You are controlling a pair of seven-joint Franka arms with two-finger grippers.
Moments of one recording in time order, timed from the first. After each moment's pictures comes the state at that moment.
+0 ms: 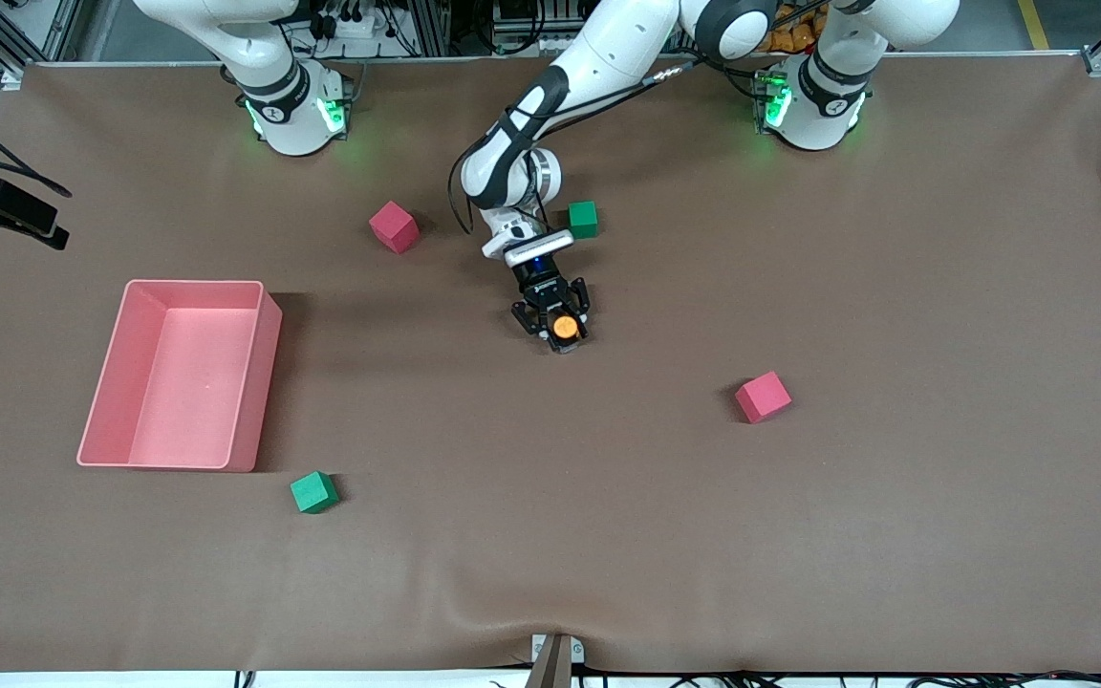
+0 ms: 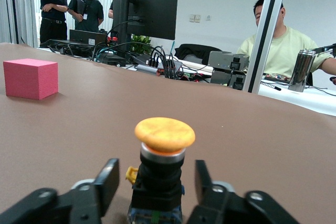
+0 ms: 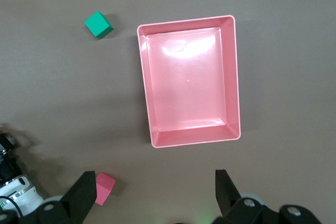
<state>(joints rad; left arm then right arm) -1.26 1.11 0.07 -1.41 1.38 1.69 -2.66 0.02 0.01 -0.07 -1.48 0.00 1.44 0.07</state>
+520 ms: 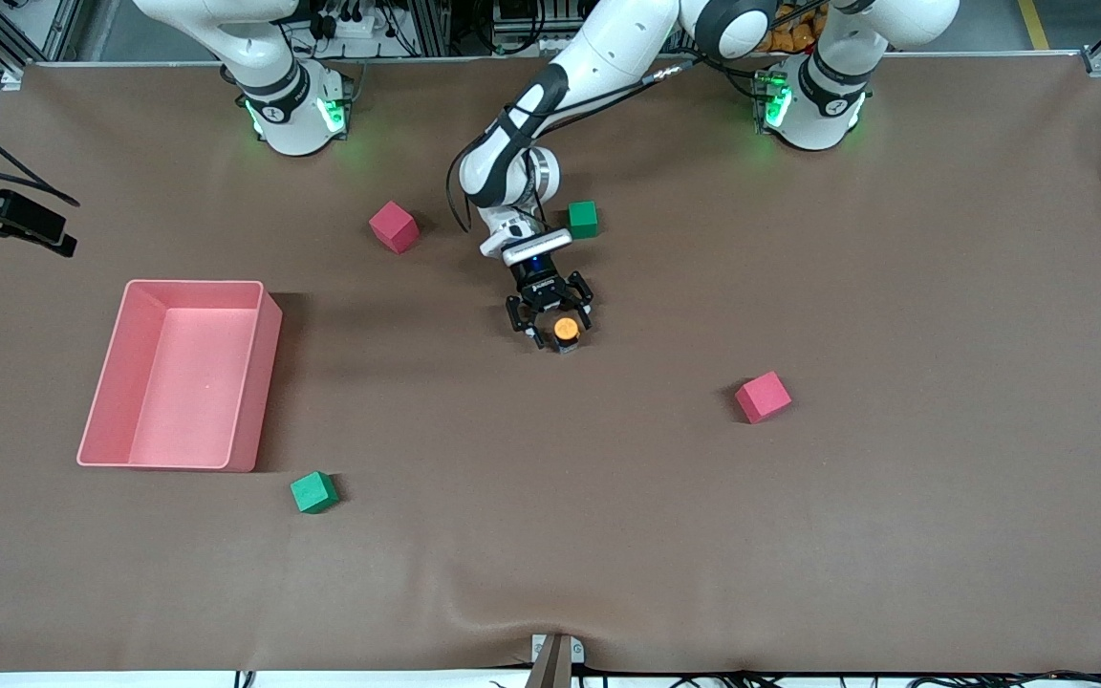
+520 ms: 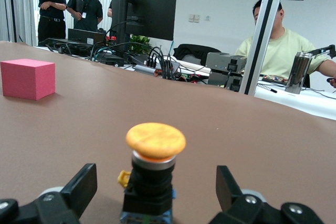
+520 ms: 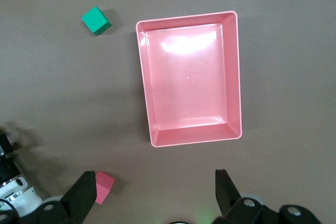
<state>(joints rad) -1.27 1.10 0.07 -1.40 1.38 1.69 -2.66 0.02 0.03 -0.07 -1.48 0.00 1.44 0.07</state>
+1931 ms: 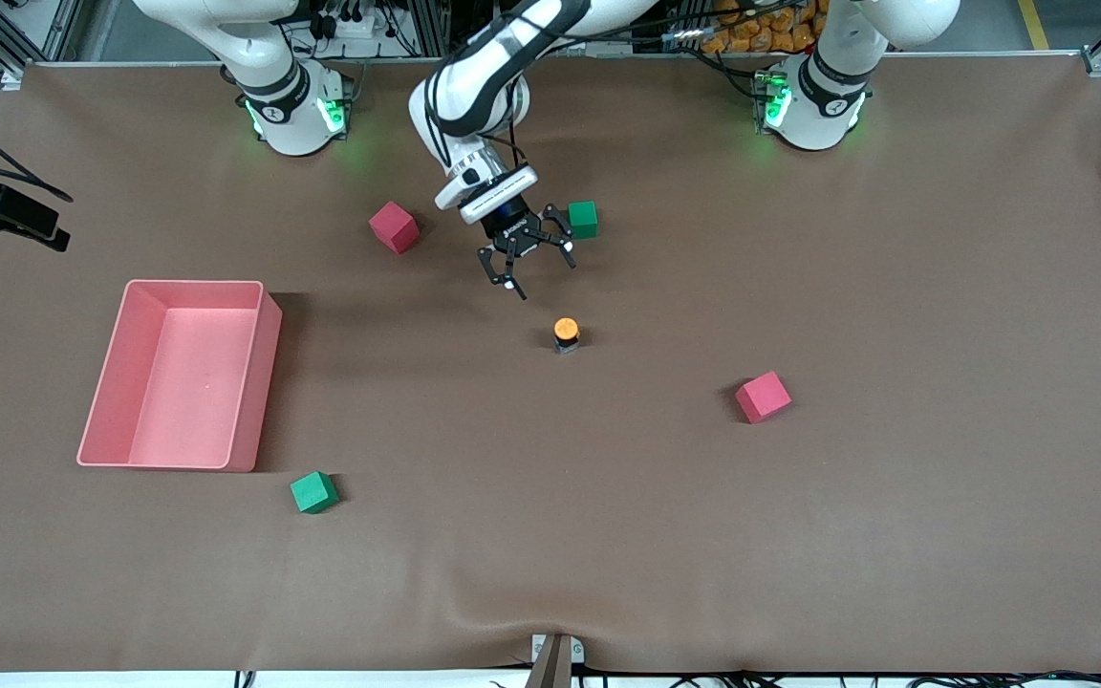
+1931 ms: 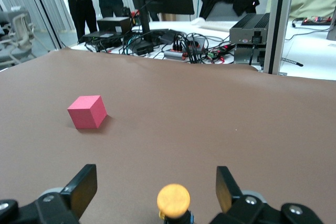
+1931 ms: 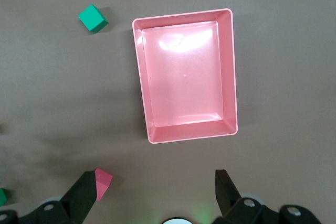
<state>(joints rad) -1.24 0.81 -0.01 -1.38 1.06 1.60 -2.11 0.02 0.03 -0.08 -1.46 0.00 1.40 0.07</state>
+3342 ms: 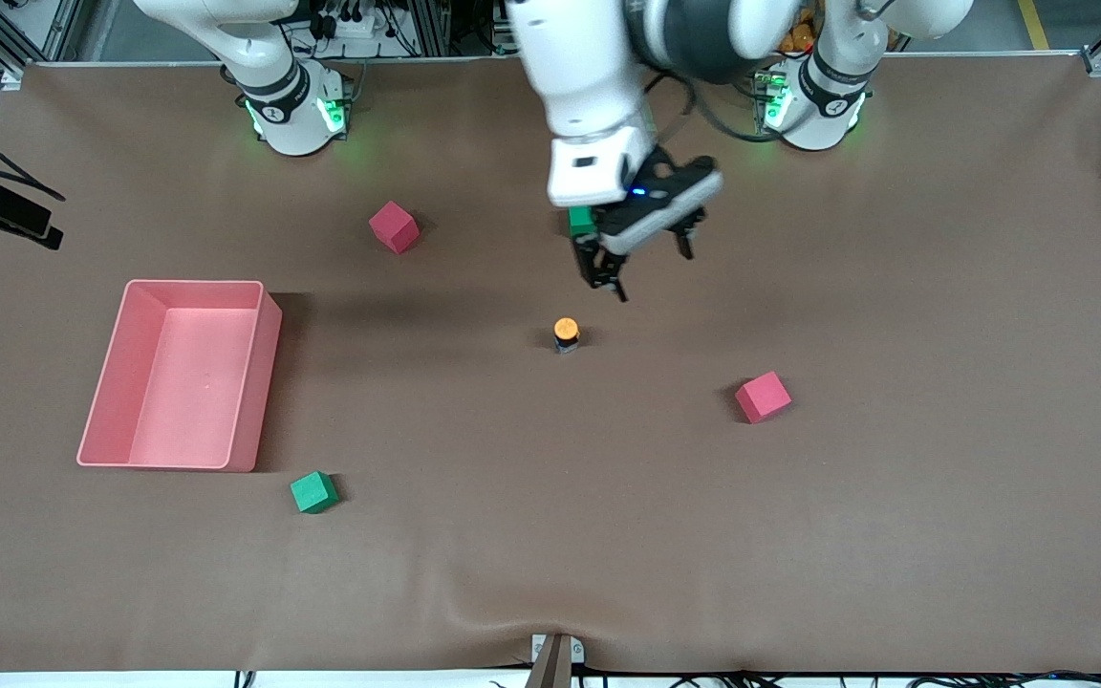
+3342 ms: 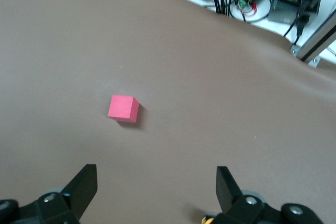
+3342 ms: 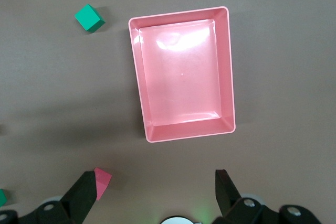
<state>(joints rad) -0.78 0.30 0.00 -1.37 0.43 1.69 -1.35 0.01 0.03 -0.08 -1.46 0.00 1.40 0.07</state>
